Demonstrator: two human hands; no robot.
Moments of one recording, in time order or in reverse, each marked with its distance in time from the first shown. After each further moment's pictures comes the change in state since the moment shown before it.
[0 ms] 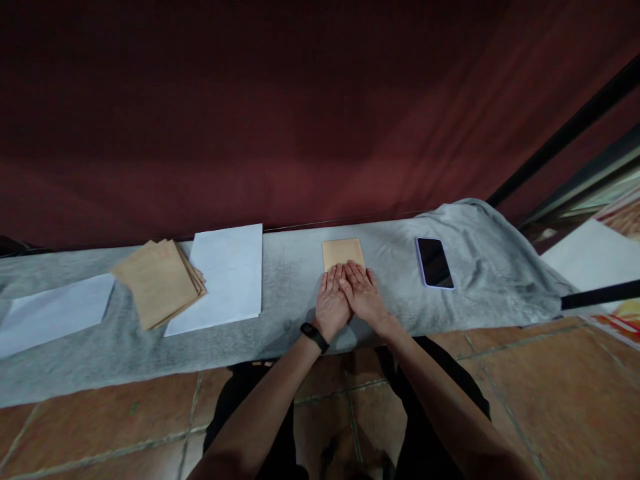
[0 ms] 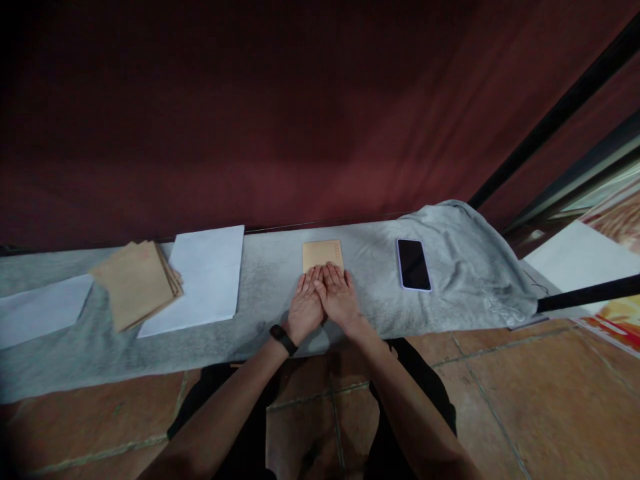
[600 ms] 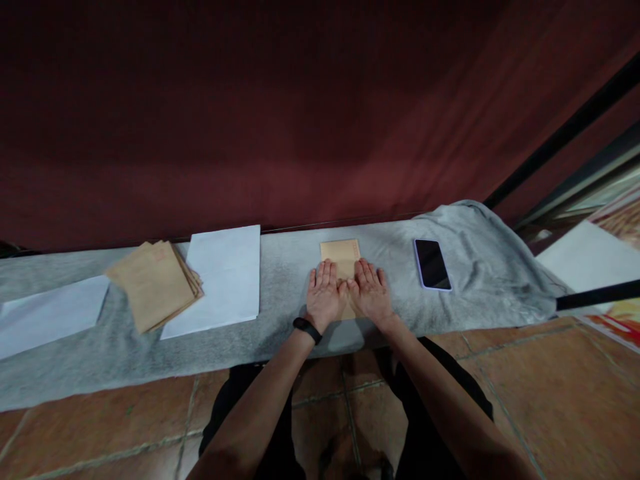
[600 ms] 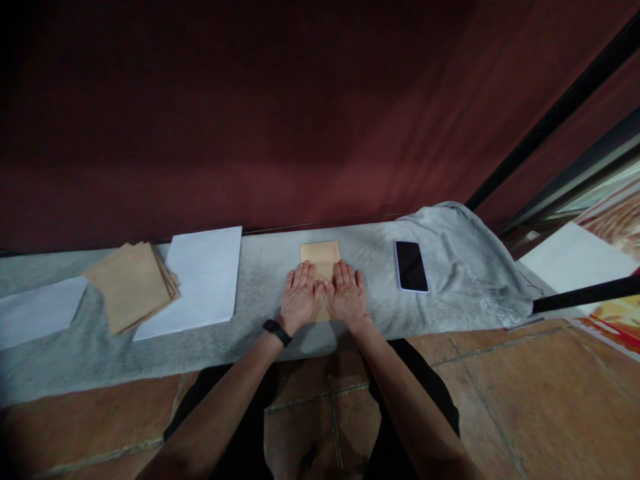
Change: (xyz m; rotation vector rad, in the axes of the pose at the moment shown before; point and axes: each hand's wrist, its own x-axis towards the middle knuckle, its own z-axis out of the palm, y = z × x) left_hand 0.017 -0.013 -0.001 0.056 -0.012 -0.172; right_hand -0.003 0.028 0.018 -0.128 0.277 0.037
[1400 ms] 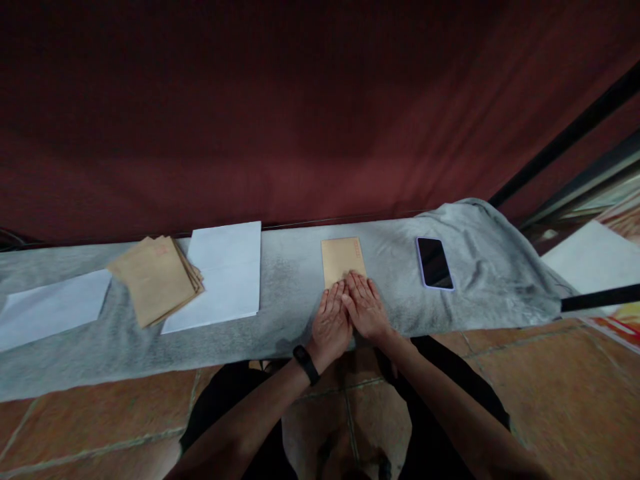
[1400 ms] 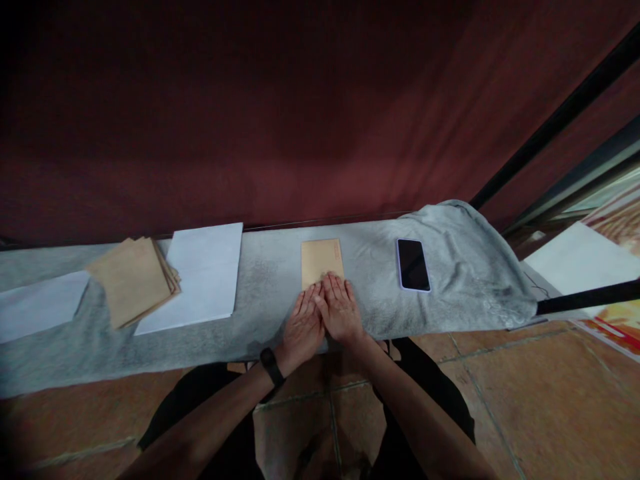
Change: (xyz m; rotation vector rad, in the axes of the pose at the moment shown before) left_hand -0.068 0.017 0.015 0.014 0.068 0.251; right_hand -0.035 -0.021 -0.013 0.084 -0.159 -0.104
